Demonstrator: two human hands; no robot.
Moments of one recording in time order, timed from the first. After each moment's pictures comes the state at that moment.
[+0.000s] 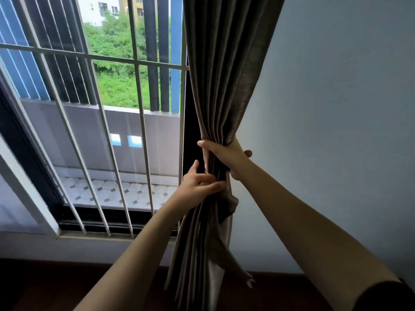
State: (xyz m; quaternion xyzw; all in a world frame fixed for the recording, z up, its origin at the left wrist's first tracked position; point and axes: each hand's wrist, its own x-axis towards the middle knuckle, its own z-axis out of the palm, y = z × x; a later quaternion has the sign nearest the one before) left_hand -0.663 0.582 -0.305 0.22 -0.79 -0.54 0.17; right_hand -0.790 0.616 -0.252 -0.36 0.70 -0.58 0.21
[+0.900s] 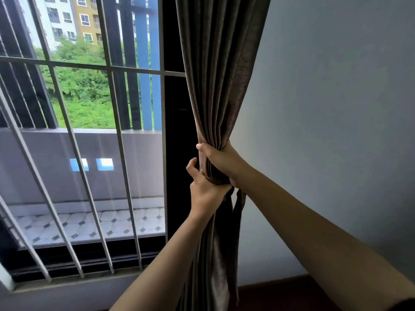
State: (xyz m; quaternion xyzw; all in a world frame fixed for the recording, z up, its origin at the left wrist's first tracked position) left_hand -0.722 0.595 -0.333 0.24 -0.68 -0.59 0.37; right_hand -0.790 0.622 -0.264 -0.36 0.72 -0.58 0.18
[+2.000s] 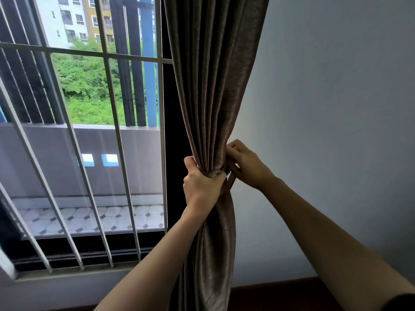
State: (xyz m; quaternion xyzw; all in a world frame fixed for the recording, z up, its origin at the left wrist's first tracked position) left_hand -0.726 0.604 -0.339 0.30 -0.69 -0.48 0.45; right_hand -0.863 0.666 -0.312 -0.63 0.72 -0.23 -0.19
